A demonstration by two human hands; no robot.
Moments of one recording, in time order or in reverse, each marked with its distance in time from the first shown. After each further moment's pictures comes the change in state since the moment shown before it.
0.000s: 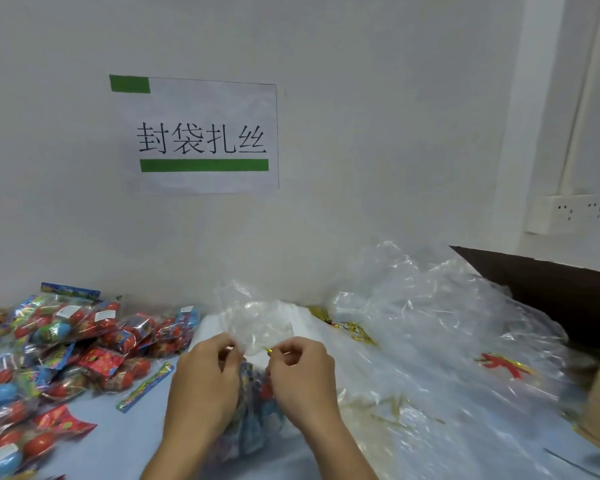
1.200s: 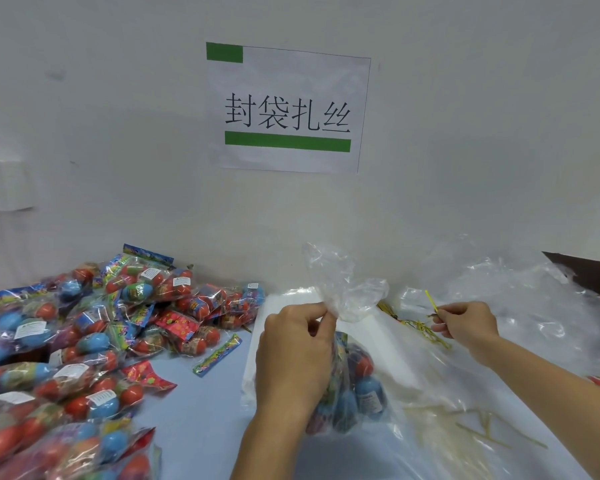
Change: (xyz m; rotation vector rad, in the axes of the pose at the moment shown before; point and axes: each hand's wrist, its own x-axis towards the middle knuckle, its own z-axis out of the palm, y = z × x) left_hand 0.009 -0.005 -0.009 -0.290 -0.022 0.058; right_hand 0.177 0.078 -0.095 -0.166 0.250 0.127
